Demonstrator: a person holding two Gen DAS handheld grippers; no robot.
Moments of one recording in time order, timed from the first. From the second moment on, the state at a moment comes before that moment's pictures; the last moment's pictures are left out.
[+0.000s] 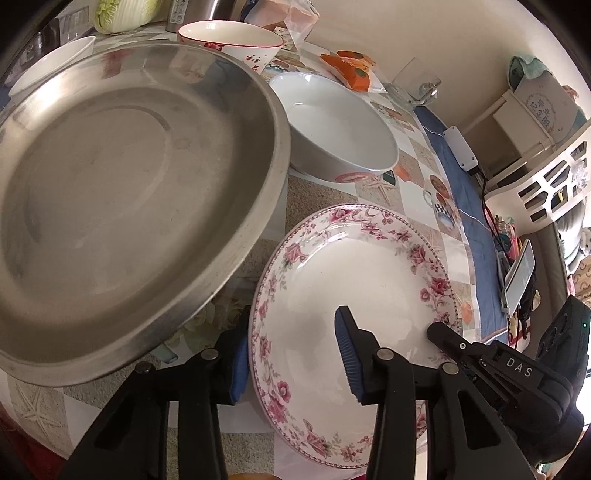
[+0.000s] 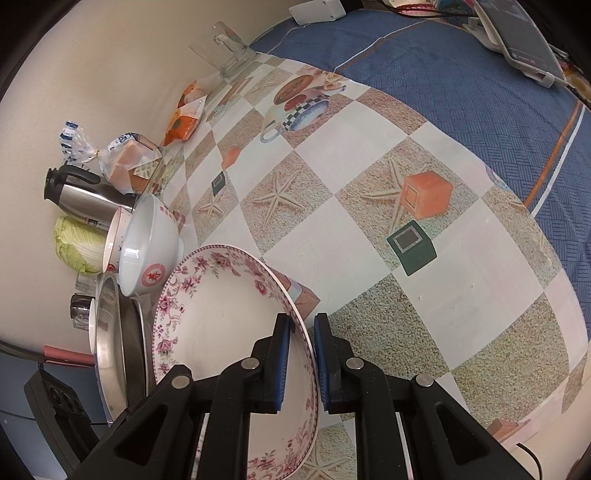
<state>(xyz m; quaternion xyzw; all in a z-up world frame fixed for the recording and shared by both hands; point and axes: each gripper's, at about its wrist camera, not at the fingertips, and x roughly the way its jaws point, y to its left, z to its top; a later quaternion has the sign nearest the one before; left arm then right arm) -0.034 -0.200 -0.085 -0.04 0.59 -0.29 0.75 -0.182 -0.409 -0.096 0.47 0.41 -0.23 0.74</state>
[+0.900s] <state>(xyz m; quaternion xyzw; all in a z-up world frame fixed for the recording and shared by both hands) -0.037 -0.206 -0.062 -0.02 0.56 -0.31 0.77 -0.196 -0.412 -0.080 0.46 0.38 -0.25 0.76</state>
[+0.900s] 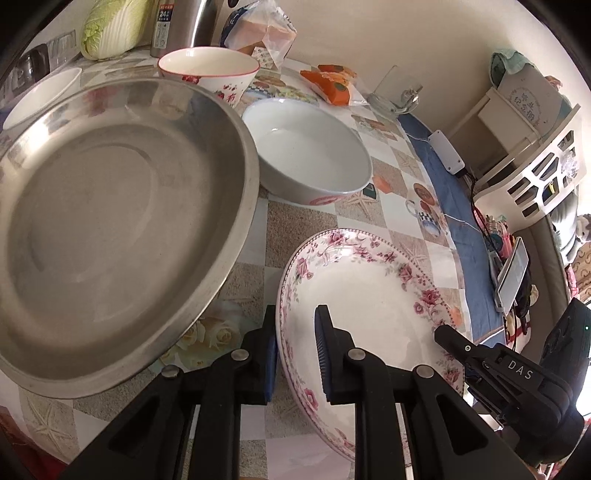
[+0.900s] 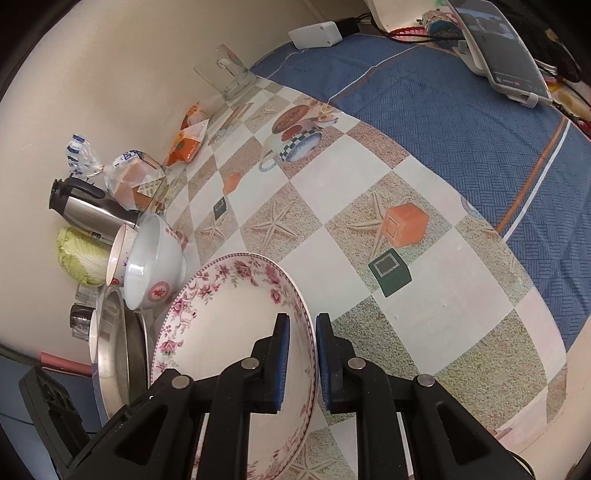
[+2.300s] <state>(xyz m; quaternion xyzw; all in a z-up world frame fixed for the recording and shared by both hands) -0.019 -0.173 -0.001 -0.05 0.48 -0.34 0.81 -0.186 -0.370 -0.014 0.40 0.29 -0.23 0.84</state>
